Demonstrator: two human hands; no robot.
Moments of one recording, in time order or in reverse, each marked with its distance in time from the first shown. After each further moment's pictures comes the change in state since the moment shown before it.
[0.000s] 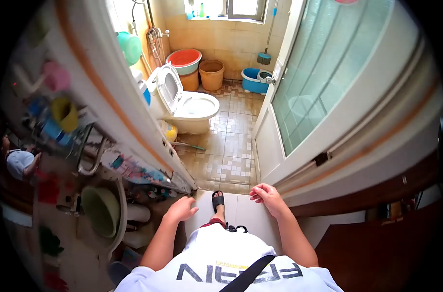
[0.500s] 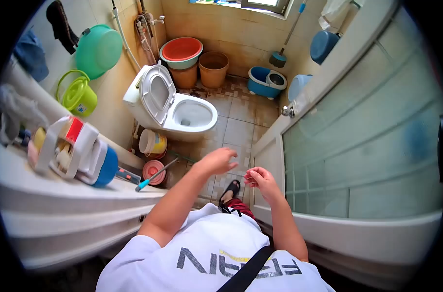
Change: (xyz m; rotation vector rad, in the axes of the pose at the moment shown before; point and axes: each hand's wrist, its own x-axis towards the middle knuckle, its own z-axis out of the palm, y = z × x) left_hand 0.434 0.115 -0.207 -0.103 0.103 0.409; right_hand 0.332 -0.163 -0.069 0.033 -0.010 0.018
